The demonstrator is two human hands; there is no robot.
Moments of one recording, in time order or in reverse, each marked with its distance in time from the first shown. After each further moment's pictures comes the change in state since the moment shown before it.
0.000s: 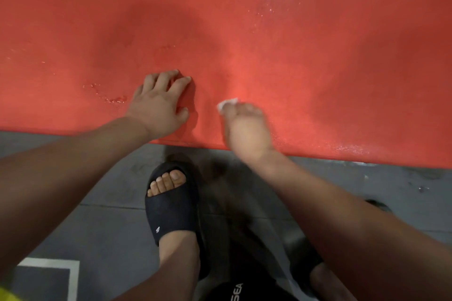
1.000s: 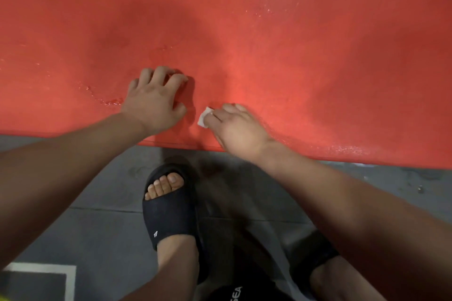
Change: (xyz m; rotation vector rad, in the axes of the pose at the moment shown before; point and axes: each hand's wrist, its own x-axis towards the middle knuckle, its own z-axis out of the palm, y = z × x) left_hand 0.010 -0.001 -0.005 0.044 0.063 0.018; right_hand 0.009 0.013 0.000 0.144 -0.118 -0.392
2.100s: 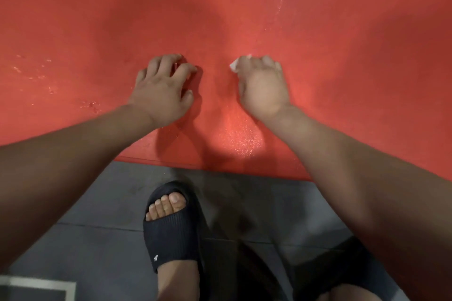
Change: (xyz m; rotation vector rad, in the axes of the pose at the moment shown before) left_hand 0.058 -0.009 -0.008 -0.053 0.066 0.009; right_hand 0.085 0.082 -0.028 -0.092 0.133 0.409
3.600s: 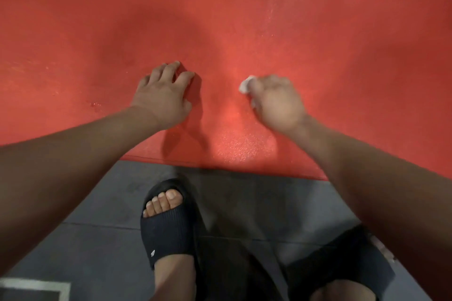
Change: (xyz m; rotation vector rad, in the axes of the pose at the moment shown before) left_hand -0.013 0.016 -0.012 0.073 -0.148 -0.071; right_hand -0.039 0.045 -0.012 -0.049 -0.121 -0.240
